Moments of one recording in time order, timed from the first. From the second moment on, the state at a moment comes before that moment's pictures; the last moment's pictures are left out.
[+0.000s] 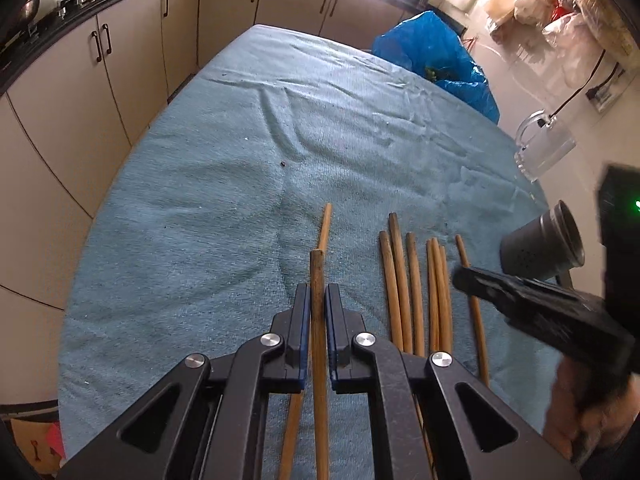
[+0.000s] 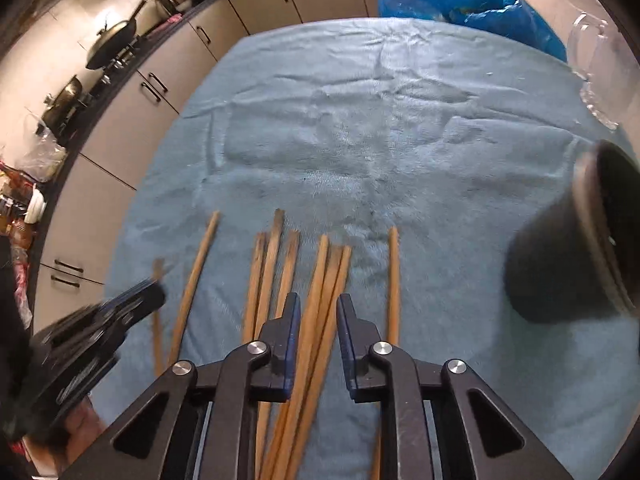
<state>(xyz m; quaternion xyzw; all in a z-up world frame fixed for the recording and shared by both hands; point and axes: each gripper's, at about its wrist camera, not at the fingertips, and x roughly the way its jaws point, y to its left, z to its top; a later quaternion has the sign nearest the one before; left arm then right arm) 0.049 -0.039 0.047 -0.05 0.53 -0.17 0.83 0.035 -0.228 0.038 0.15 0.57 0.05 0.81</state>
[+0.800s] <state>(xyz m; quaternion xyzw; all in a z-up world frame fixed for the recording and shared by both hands) 0.023 -0.042 0.096 -0.06 0.48 -0.18 0.85 -0.005 -0.241 0.099 0.18 0.47 0.09 0.86</state>
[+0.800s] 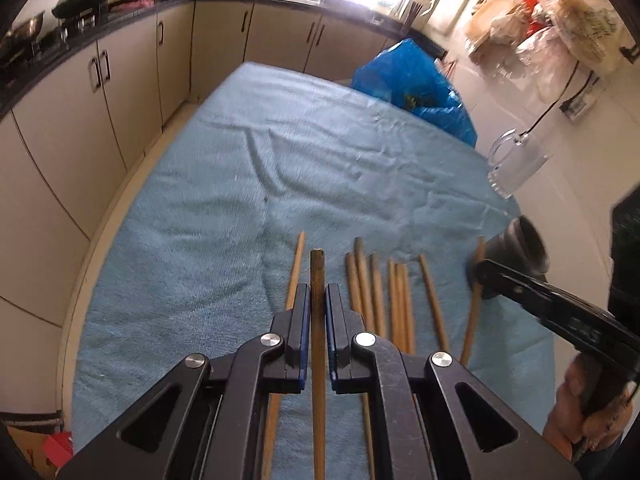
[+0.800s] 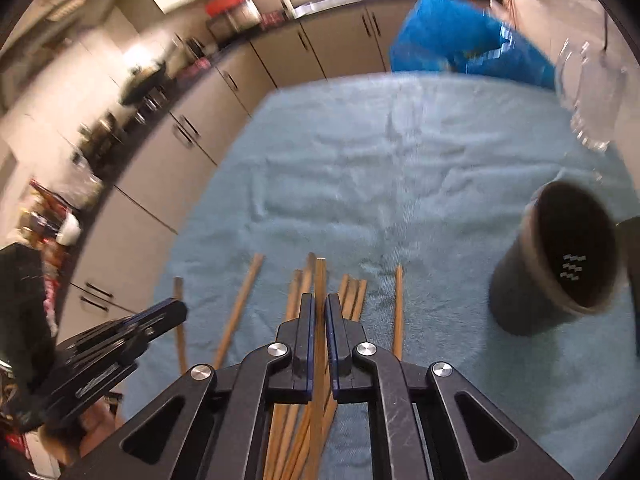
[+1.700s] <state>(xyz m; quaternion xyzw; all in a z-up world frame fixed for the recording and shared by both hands) -0.048 -0.063 0.181 -0.03 0.37 -0.19 0.91 -0.122 -0.269 0.172 0.19 0.28 0.08 0.94</state>
